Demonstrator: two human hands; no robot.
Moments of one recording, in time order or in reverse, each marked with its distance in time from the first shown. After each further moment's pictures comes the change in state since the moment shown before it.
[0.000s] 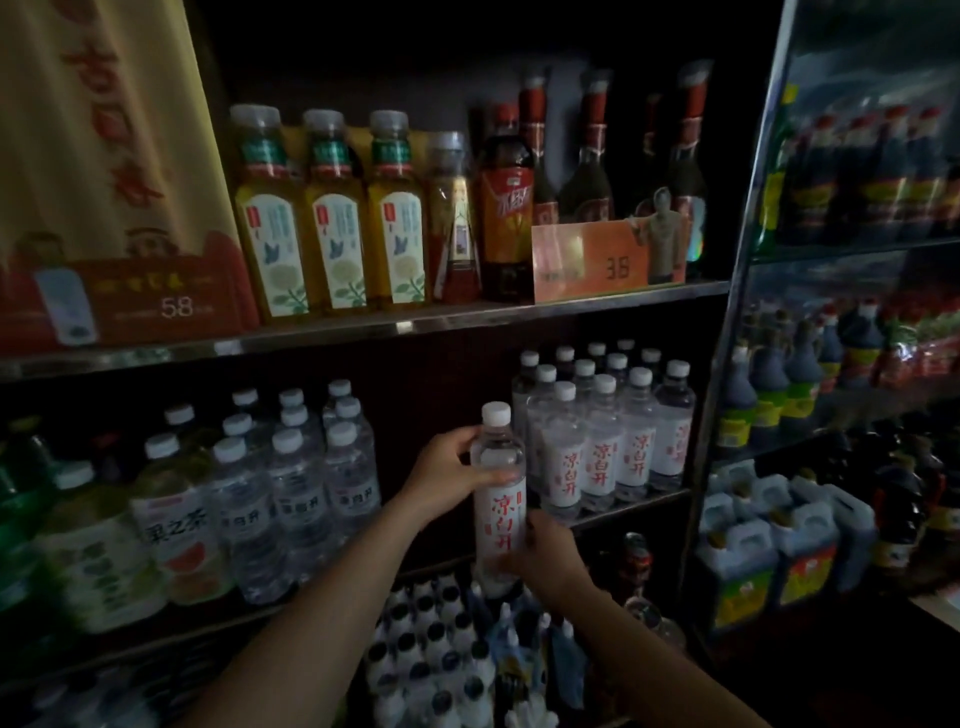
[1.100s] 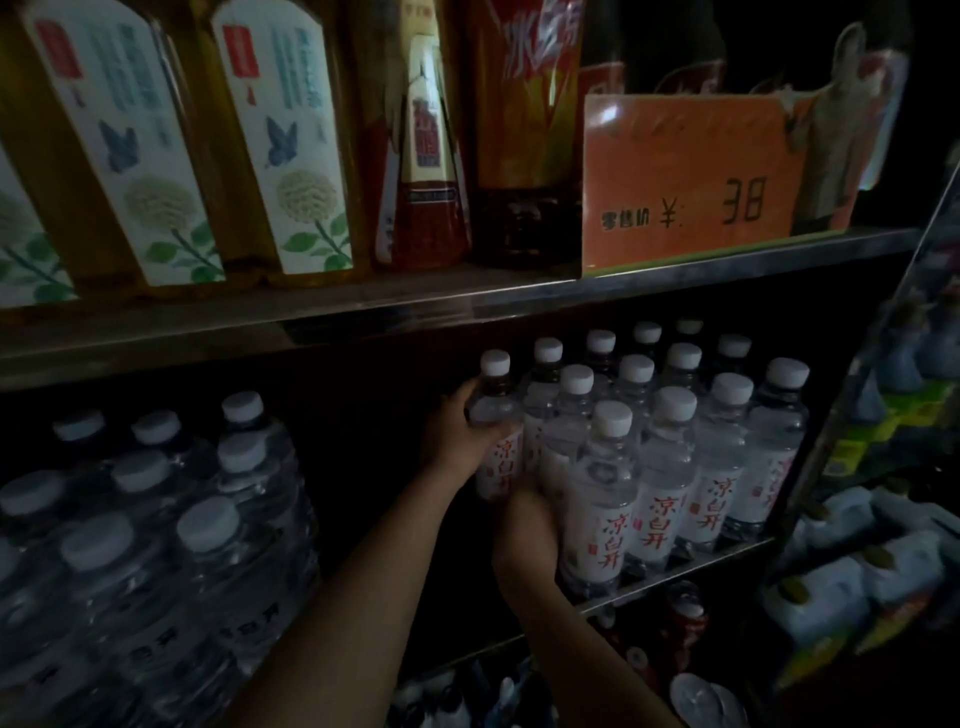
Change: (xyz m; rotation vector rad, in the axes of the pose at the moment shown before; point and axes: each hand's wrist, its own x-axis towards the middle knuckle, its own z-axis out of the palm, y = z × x) left_hand 0.206 -0.086 0.022 0.041 0.281 -0.014; right_hand 0.195 0.015 0.049 -0.179 0.431 -0.039
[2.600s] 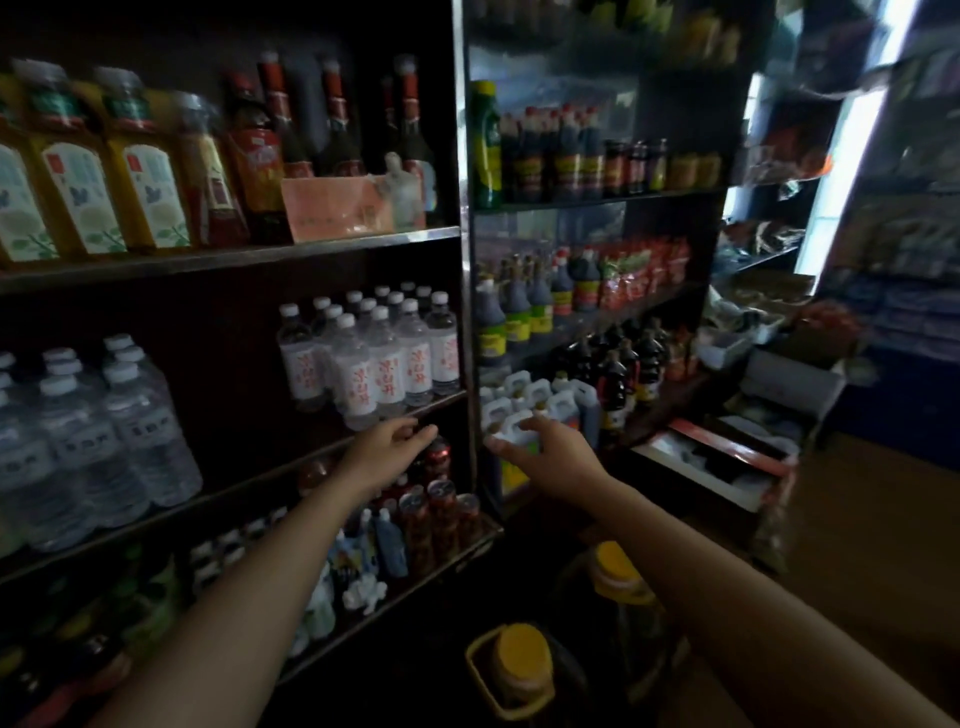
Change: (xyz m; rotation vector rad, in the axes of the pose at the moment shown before) left_hand -0.368 0.139 0.043 0.209 -0.486 -0.021; right_hand -0.313 0.098 -0.394 -0.142 -0.084 0.087
